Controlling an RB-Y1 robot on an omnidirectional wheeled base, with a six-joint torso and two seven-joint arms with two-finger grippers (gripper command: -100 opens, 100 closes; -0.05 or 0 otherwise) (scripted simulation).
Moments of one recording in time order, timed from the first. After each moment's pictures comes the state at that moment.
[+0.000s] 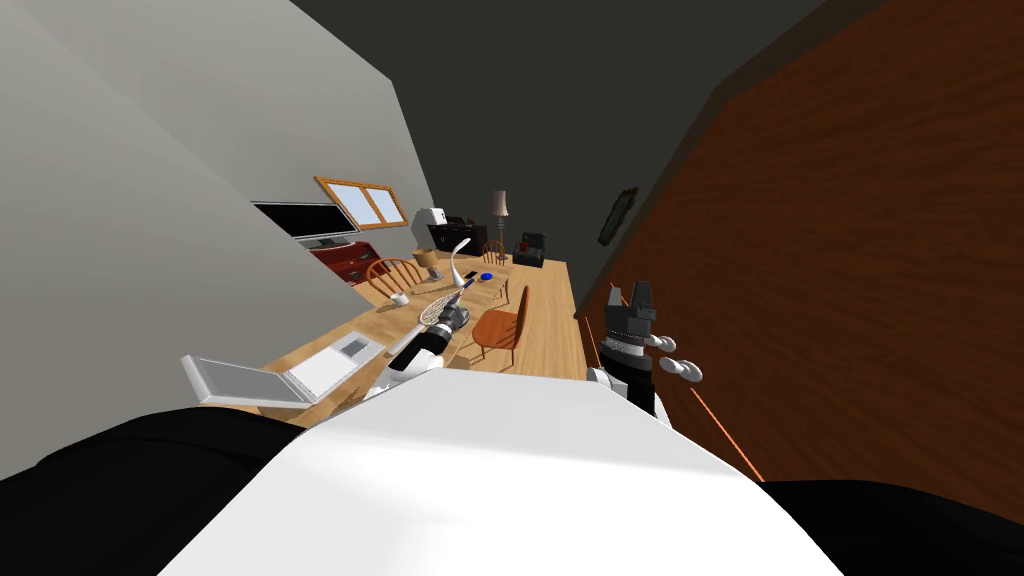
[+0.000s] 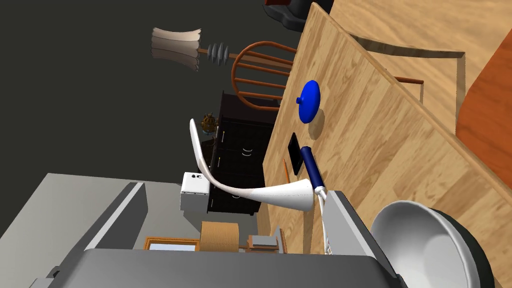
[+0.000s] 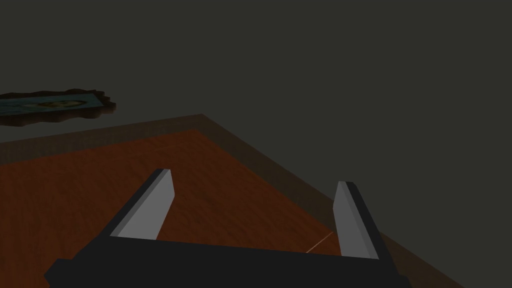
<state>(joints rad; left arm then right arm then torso) 0.50 0.23 -0.04 -2.26 0.26 0.29 0.09 0.54 0.01 -0.07 -2.31 0.04 -0.58 0.06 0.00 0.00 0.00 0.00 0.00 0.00</state>
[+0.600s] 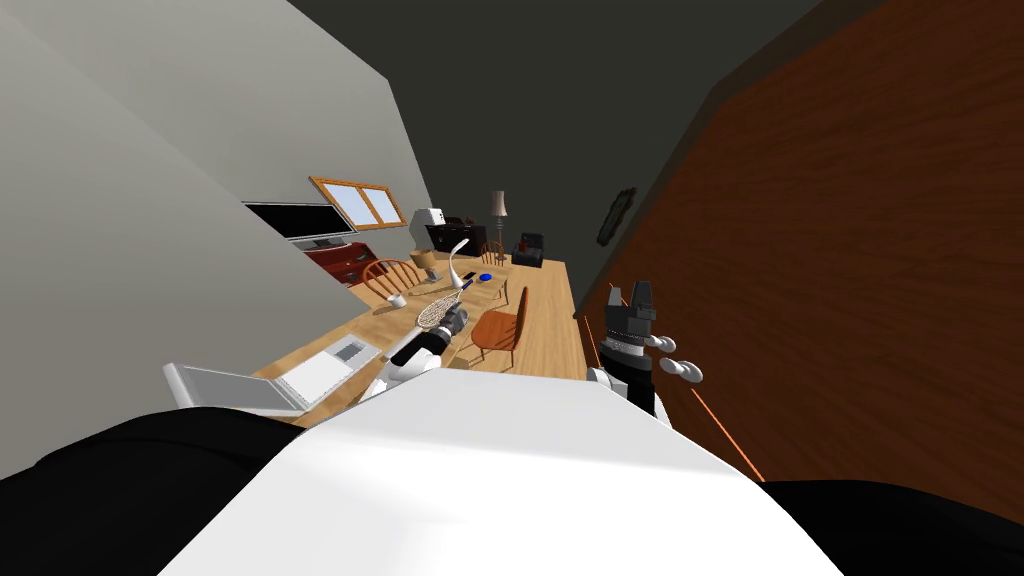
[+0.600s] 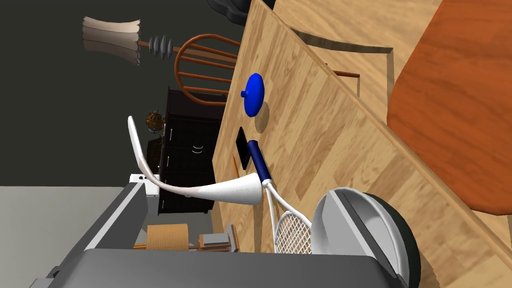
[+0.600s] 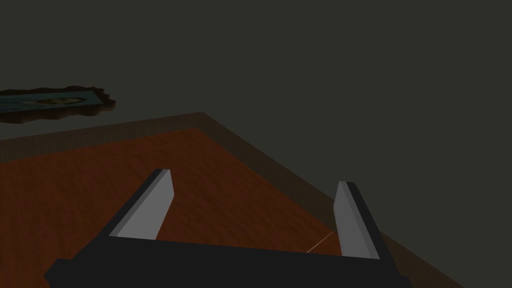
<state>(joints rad) 0.49 0.26 -0.02 -2.23 0.31 0.45 0.11 0.54 0.01 -0.07 -2.31 0.04 -0.58 0.06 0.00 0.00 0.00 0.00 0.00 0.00</state>
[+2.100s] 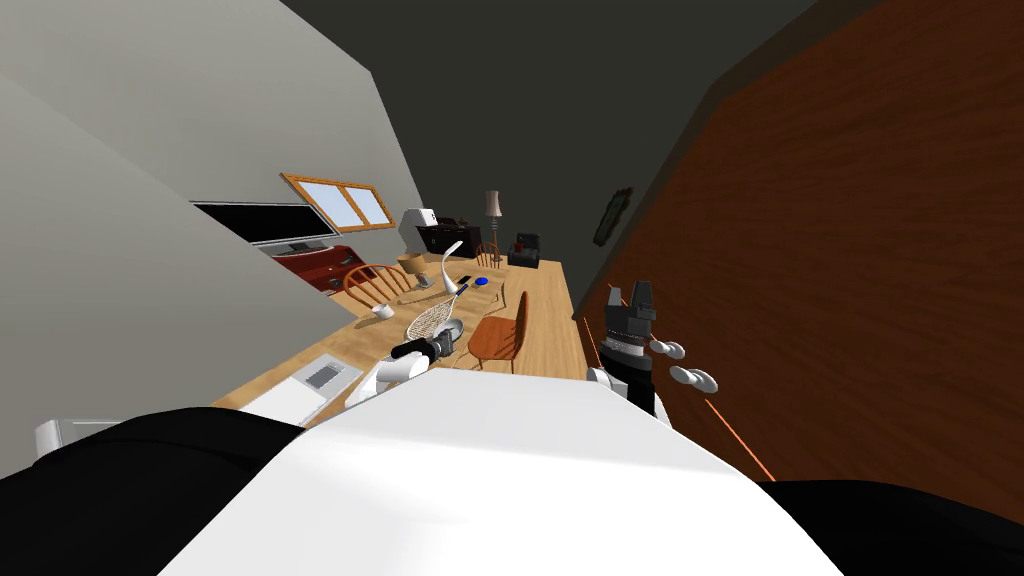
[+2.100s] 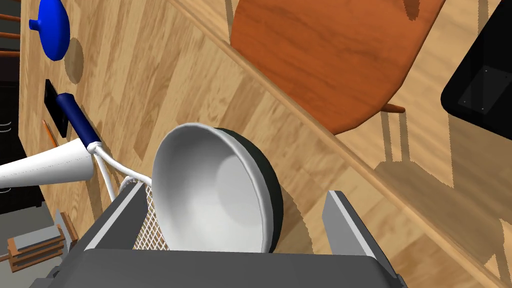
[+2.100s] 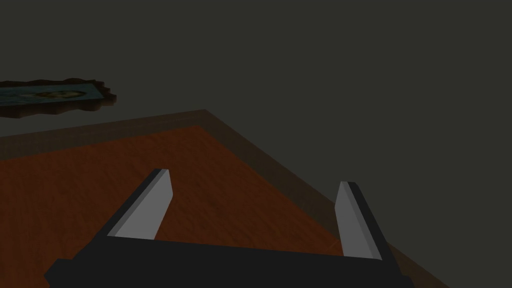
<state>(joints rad) 0.48 0.37 0.07 -2.05 0.46 0.84 0.19 0.54 0.01 -0.07 -2.31 0.04 -0.58 0.06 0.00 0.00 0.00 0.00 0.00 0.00</state>
